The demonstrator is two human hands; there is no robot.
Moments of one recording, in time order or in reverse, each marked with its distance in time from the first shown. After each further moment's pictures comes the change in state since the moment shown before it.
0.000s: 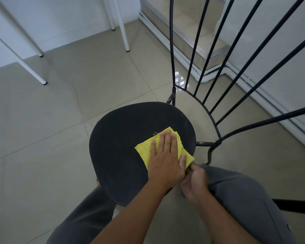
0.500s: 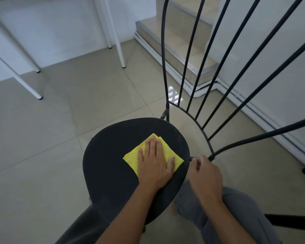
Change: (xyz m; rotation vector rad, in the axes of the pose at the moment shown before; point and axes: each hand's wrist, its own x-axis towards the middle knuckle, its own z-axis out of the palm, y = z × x) left_hand 0.036 -0.019 -0.007 -0.117 0.006 -0.124; right_hand -0.028 -0.064 0.011 -1.335 0.290 -0.908
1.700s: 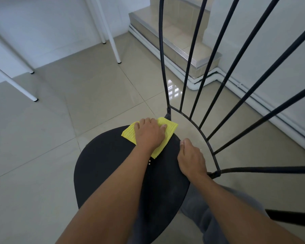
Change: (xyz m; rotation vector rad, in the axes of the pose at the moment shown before) left_hand 0.116 0.002 -0.025 0.090 -0.061 -0.054; right_hand 0.066 0.008 0.061 -0.081 -0.176 -0.026
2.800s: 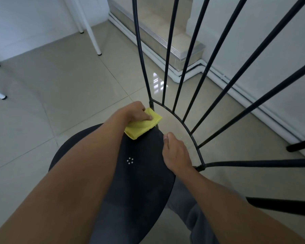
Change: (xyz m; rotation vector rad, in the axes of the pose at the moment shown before) left_hand 0.086 0.002 -0.029 -0.150 -0.456 0.074; right_hand 0.016 0.007 0.004 0.083 -0.015 -0.089
